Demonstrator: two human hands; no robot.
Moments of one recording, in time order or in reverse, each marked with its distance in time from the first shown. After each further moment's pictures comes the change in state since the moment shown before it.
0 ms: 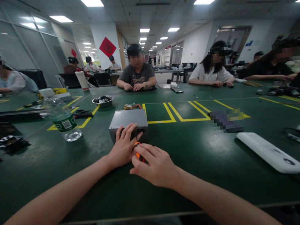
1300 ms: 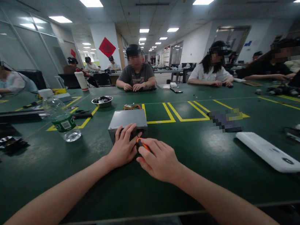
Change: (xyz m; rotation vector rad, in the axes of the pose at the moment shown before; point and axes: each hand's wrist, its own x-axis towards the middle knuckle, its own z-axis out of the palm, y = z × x) left_hand -0.001 0.000 0.002 -0.036 0.011 0.003; right_hand -0.003 0.011 -0.004 -0.024 0.054 0.117
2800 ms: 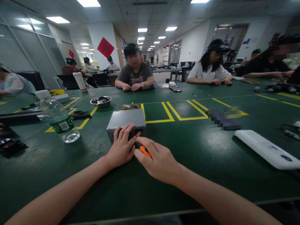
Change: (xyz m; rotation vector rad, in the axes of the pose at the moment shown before) left_hand 0.001 0.000 -0.002 -0.012 -0.011 0.003; right_hand -0.001 0.000 0.000 -0.085 -0.019 -0.046
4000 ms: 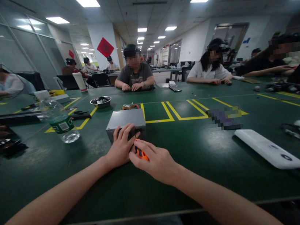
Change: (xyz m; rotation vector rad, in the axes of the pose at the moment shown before) left_hand 0.001 0.000 0.001 0.017 -0.006 -0.001; right_hand -0.003 0.001 0.001 0.019 -0.036 -0.069
